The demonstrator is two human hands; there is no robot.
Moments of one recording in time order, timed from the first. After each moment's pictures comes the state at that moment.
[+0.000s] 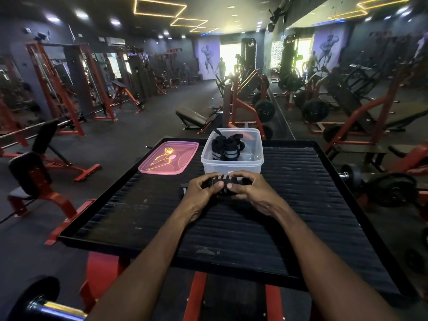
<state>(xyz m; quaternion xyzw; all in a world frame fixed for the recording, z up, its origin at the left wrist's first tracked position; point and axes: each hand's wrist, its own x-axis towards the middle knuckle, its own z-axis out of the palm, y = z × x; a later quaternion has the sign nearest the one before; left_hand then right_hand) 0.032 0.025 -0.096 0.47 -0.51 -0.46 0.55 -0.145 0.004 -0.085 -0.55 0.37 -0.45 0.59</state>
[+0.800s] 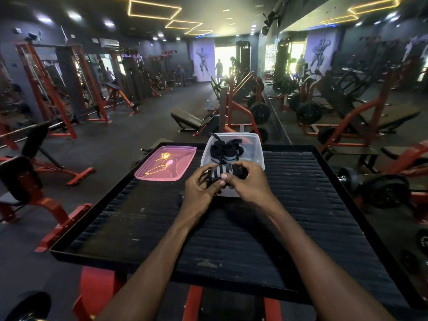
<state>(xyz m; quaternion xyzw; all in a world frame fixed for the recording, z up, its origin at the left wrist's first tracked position) 0.027 0.031 -0.069 0.41 -0.54 -0.38 0.63 -0.122 0.001 -0.050 -0.63 0.48 -0.50 0.35</state>
